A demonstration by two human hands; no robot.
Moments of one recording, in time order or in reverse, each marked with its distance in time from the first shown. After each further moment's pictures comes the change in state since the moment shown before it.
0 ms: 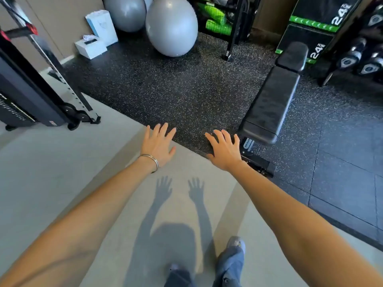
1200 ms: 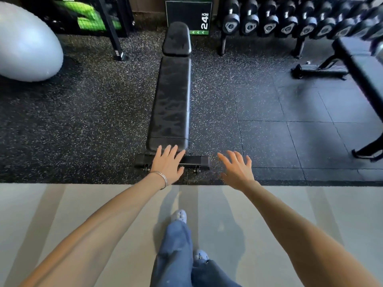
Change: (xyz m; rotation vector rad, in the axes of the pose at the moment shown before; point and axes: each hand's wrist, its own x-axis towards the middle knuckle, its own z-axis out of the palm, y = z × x) left_hand 0.249 0.428 -0.015 0.093 -0.141 0.638; right_hand -0.097 0.440 0.054 0.100 -0.069 0.597
